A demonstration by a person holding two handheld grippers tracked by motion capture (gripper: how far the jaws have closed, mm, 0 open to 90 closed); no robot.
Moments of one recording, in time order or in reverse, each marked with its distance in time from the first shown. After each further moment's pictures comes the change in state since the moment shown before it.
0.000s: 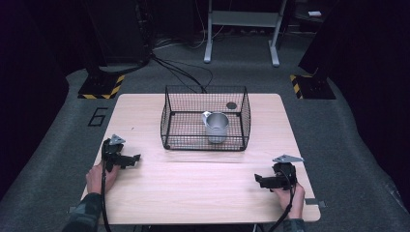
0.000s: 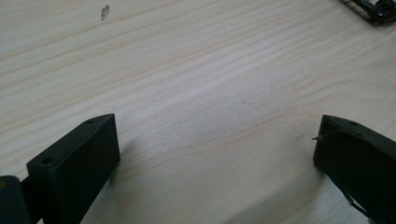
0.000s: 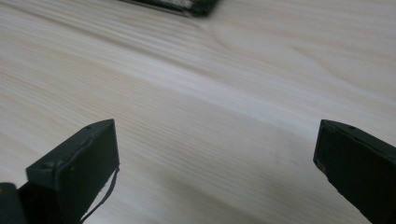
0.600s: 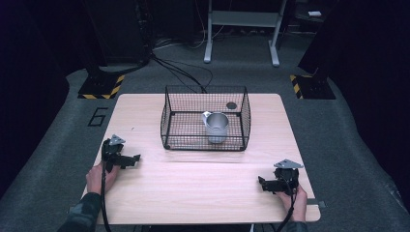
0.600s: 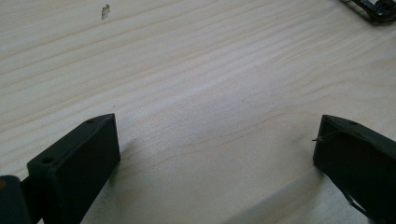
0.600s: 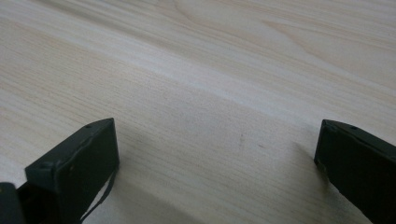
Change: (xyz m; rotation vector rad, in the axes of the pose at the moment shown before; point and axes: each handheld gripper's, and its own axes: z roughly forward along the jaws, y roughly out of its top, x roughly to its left) left arm 0.000 0.000 -0.001 0.006 0.003 0.006; right arm -0.012 -0.020 0.018 -0.027 -0.083 -0.074
